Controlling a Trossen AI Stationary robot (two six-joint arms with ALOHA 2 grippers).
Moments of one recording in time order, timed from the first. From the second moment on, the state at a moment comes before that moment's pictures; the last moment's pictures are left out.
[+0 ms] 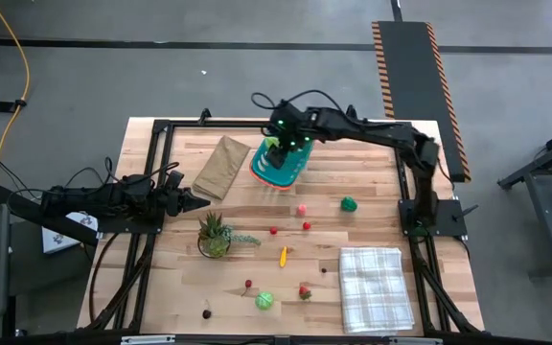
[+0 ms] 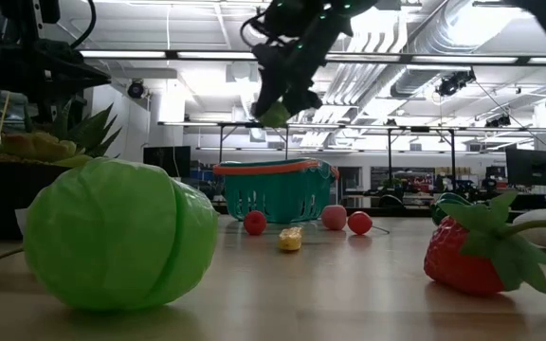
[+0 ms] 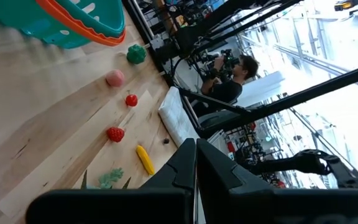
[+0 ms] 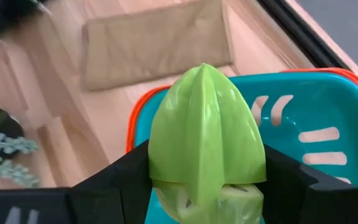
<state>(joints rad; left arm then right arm) 0.11 0.02 0.07 -0.17 0.03 -1.08 -0.34 1.98 1.83 -0.81 -0.04 0.23</state>
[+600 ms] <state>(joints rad) 0.11 0.02 0.07 -0.17 0.03 -1.05 -0.36 2.20 2.00 -1.02 -0.03 0.21</state>
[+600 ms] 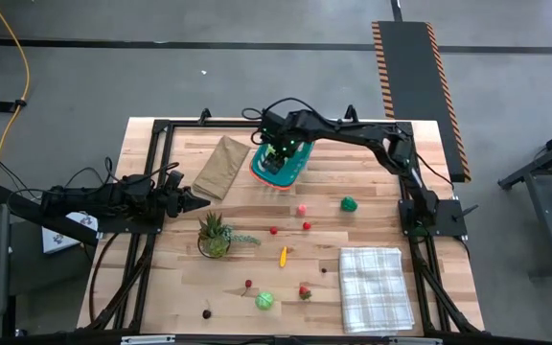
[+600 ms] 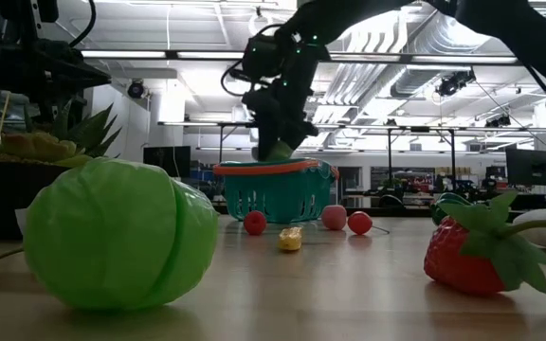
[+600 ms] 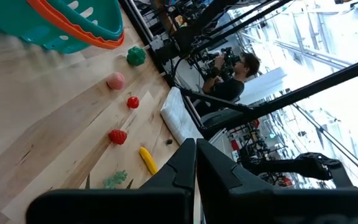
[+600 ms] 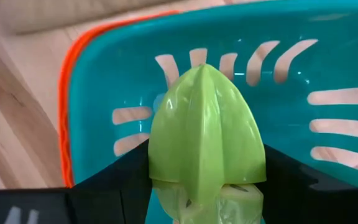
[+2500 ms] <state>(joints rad) 0.11 0.02 0.07 -0.17 0.04 -0.97 -0.37 2.31 2.00 -1.03 -0.06 0.25</state>
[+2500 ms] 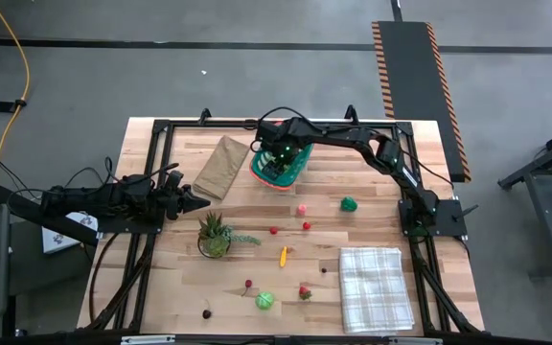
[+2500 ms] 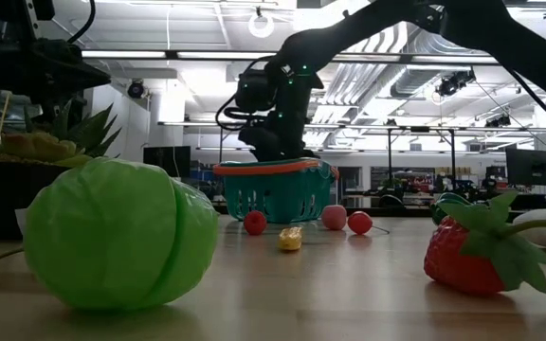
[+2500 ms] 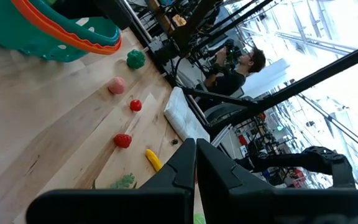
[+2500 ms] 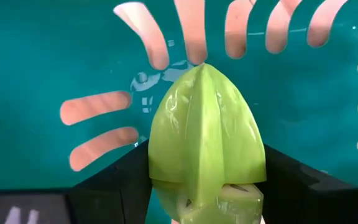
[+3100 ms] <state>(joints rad) 0.11 0.02 0.07 -0.17 0.04 -0.97 -0.37 2.31 2.03 -1.07 -0.06 0.21</state>
